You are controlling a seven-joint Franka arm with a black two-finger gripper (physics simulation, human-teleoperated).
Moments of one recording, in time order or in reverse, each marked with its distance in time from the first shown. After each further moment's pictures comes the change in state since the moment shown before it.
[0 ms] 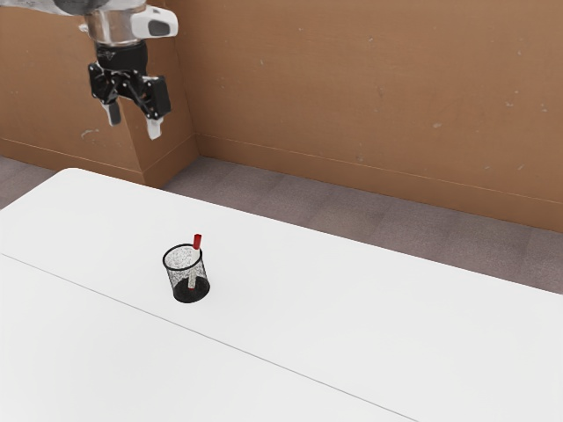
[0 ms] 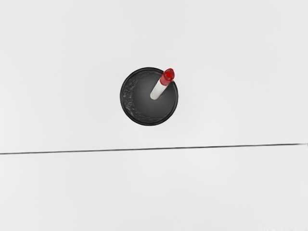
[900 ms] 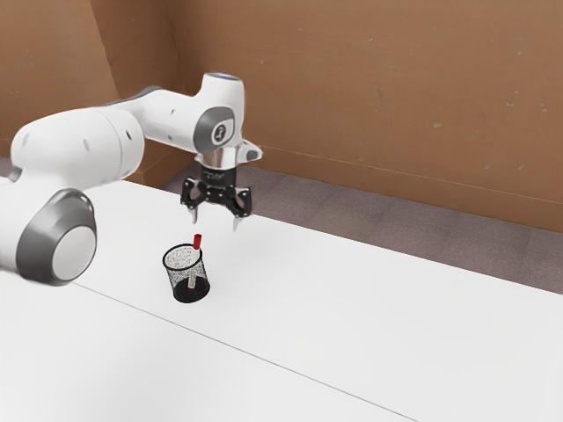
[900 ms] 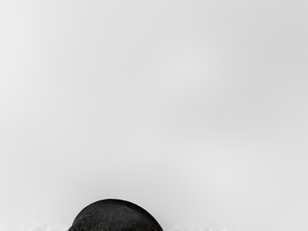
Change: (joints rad) arm -0.159 0.642 0.221 0.158 -0.093 0.339 -0.367
